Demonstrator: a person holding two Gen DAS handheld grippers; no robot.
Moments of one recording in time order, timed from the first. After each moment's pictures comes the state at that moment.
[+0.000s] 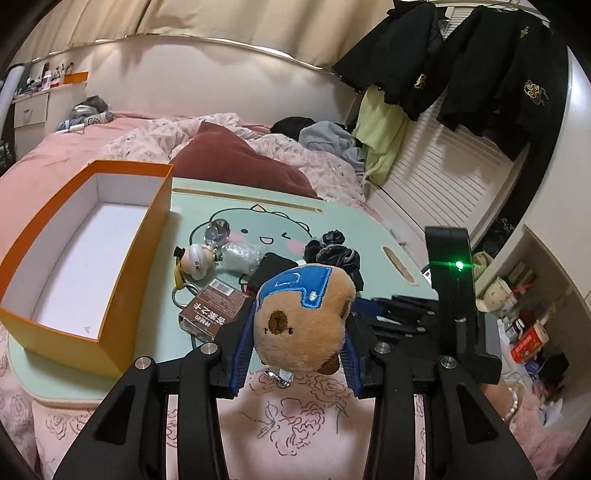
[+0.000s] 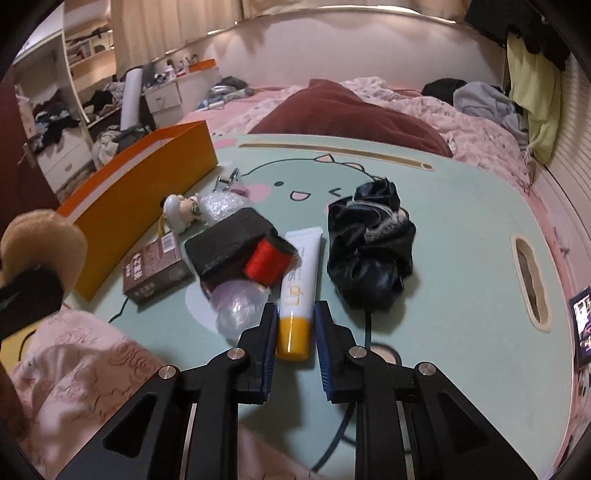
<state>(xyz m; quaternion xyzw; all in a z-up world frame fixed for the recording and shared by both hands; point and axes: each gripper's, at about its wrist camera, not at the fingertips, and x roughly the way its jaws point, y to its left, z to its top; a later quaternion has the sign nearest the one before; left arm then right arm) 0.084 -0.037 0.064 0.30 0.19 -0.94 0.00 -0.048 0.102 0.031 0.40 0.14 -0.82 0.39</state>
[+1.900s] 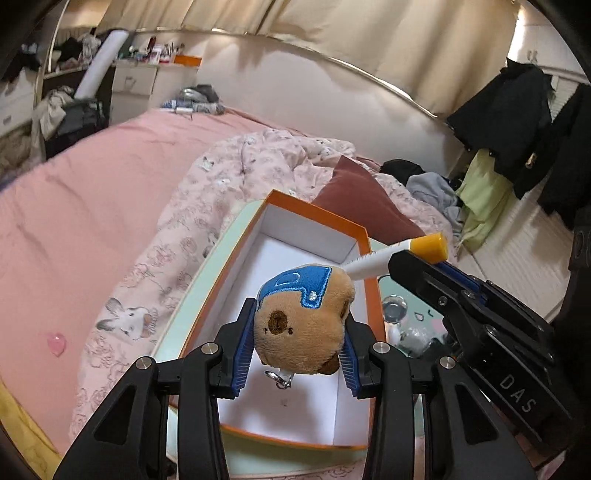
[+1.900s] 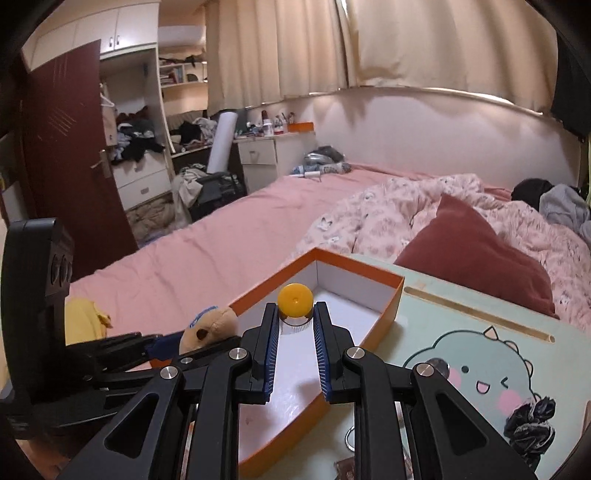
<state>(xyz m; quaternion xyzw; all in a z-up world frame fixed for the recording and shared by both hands) 0.106 -0.200 0.064 0.28 0.27 -0.90 0.18 0.030 -0.075 0.119 0.24 0.12 -0.81 0.53</state>
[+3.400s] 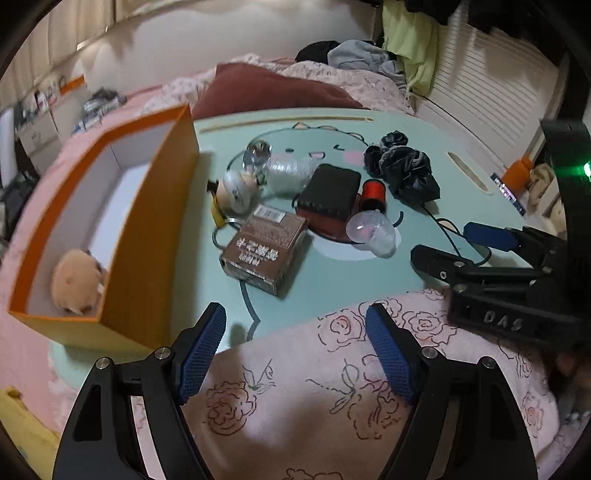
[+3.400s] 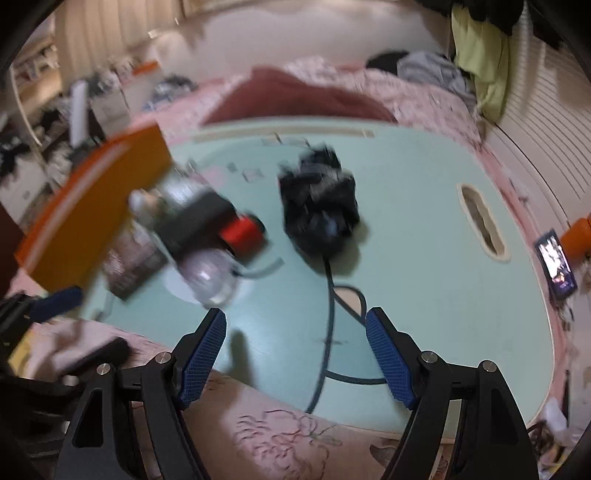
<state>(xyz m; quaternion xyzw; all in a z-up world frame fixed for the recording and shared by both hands) 0.057 -0.034 0.028 0.47 0.09 -0.88 0.07 -0.029 0.115 0.033 0.44 0.13 -0.85 0.27</state>
